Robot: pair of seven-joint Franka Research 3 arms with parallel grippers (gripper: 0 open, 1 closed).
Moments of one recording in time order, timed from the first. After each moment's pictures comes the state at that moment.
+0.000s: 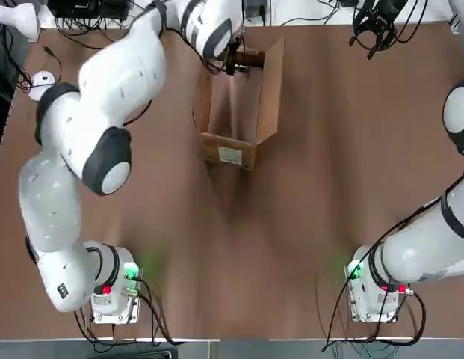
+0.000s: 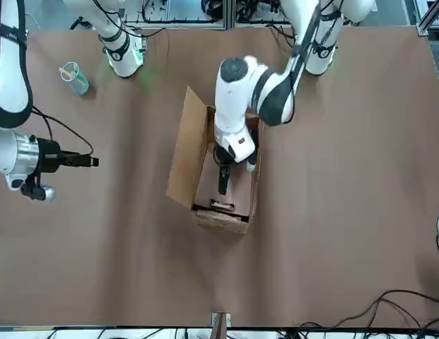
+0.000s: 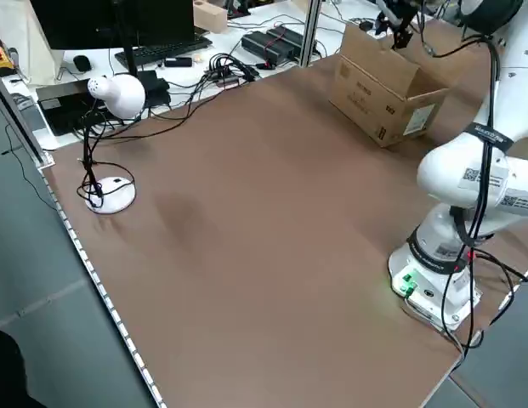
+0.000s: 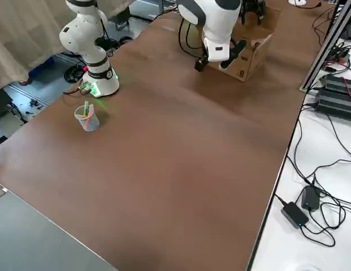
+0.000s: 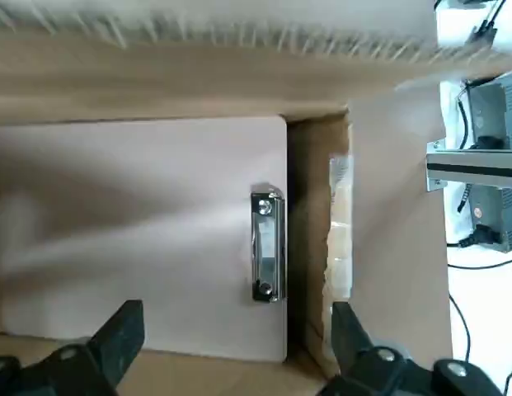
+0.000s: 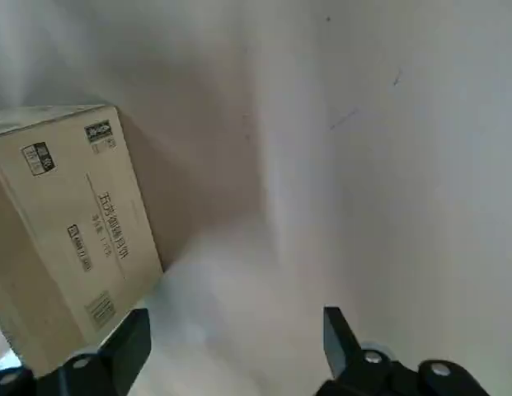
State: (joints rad) left arm -0.92 0.50 0.23 -1.42 0.01 2.17 -2.09; right arm 0.10 0.28 -0.18 -1.62 0.47 1.55 0.05
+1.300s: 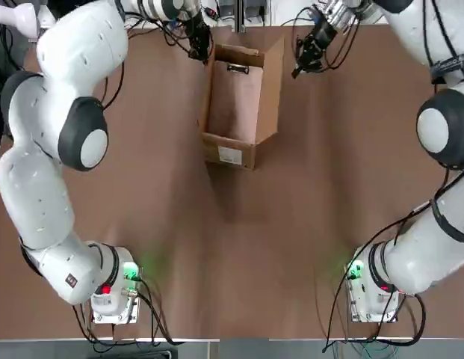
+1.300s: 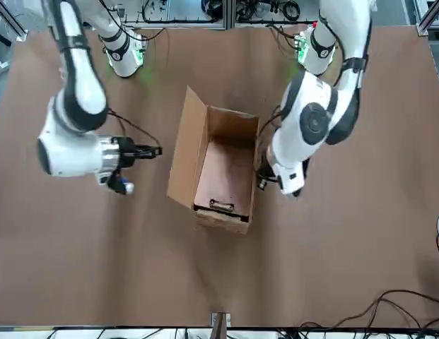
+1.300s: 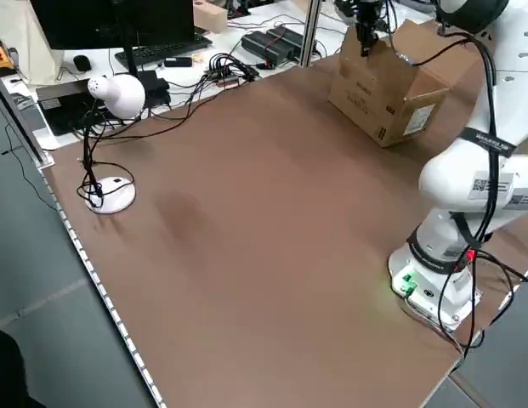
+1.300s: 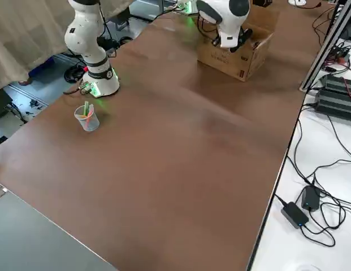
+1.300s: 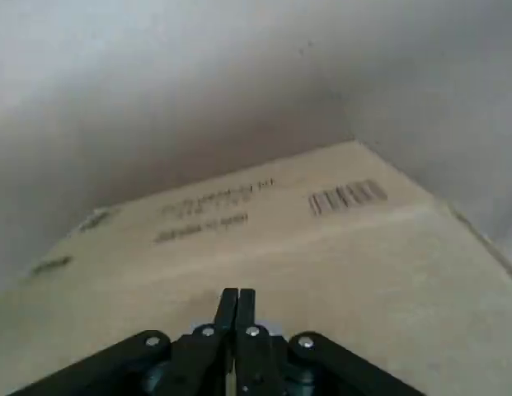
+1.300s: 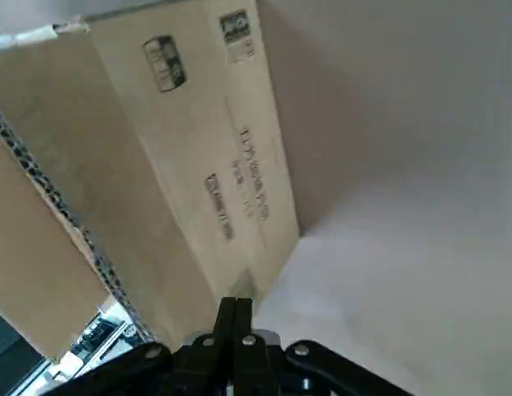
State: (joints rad) left arm -0.66 0.46 0.16 -1.45 -0.32 1.95 -1.55; right arm 0.44 0.32 -0.17 -1.74 0.78 1.77 0.26
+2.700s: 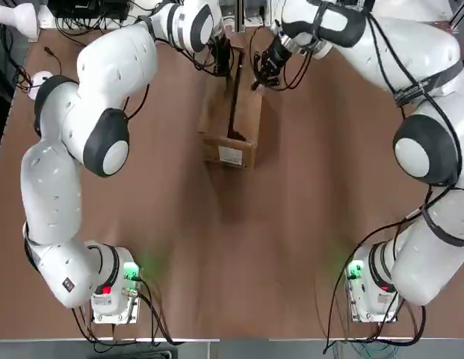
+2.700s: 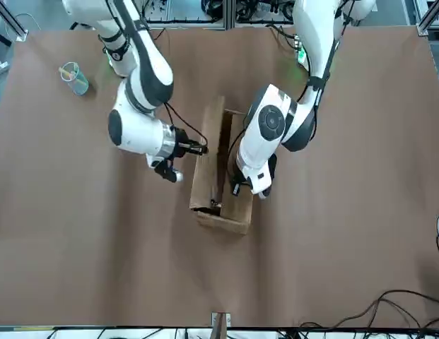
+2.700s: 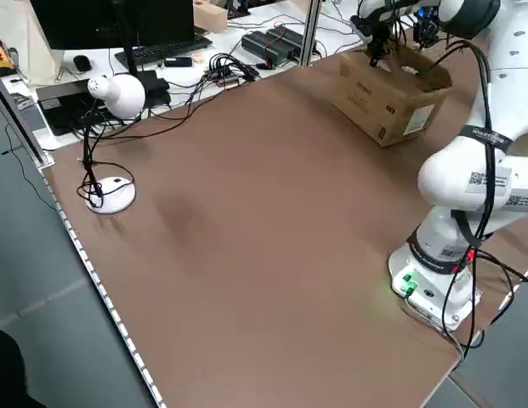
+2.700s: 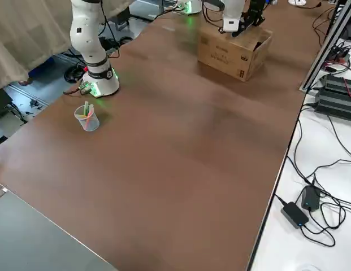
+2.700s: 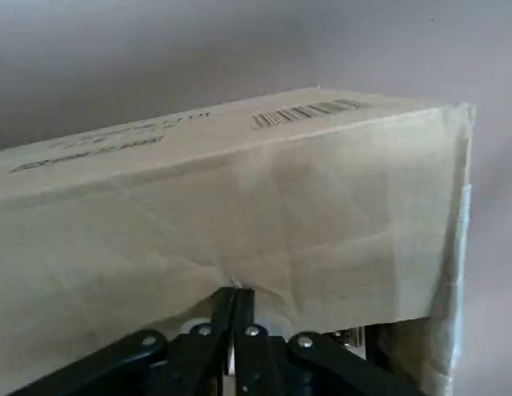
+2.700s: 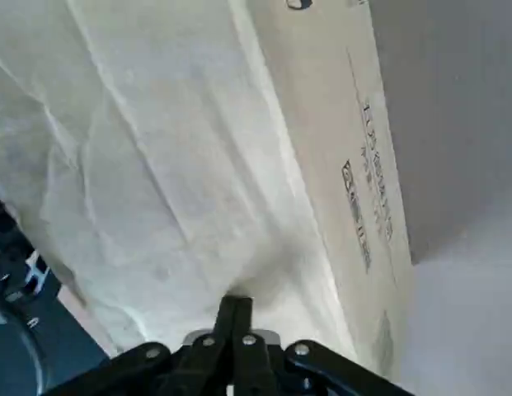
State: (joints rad) left arm -0.75 0.59 0.15 -1.44 -0.32 2.19 -1.67; right arm 0.71 0.39 -0.17 -1.75 0.86 2.12 0.48
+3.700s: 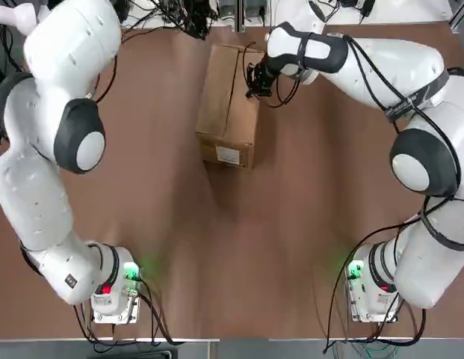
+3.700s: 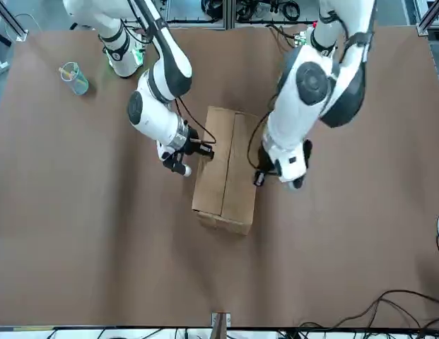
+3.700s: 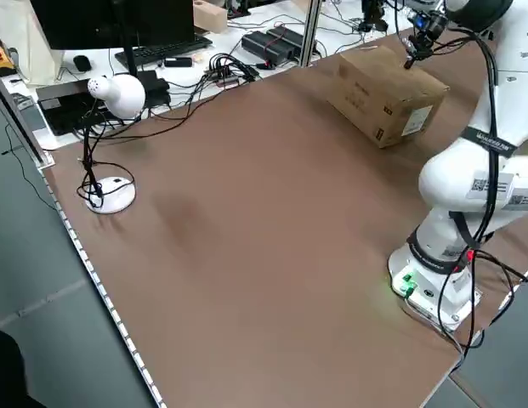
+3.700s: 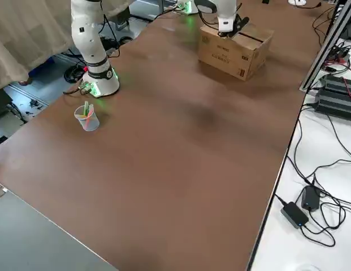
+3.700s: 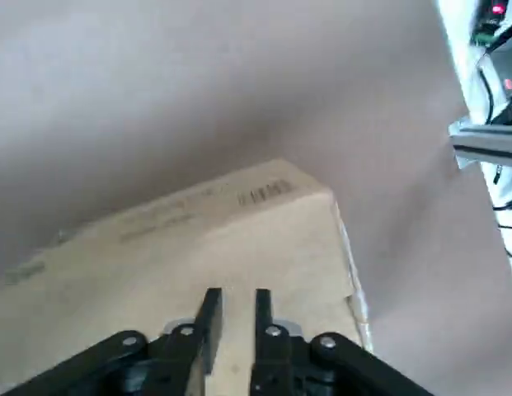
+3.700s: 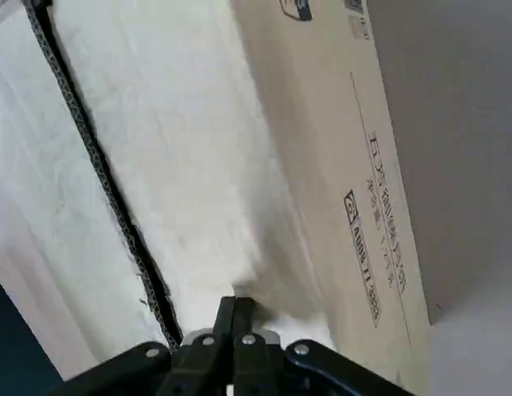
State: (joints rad) left arm -0.63 0.42 0.17 -1.34 -0.19 1.90 -1.44; right arm 0.82 0.37 -0.18 -1.87 0.86 2.42 0.48
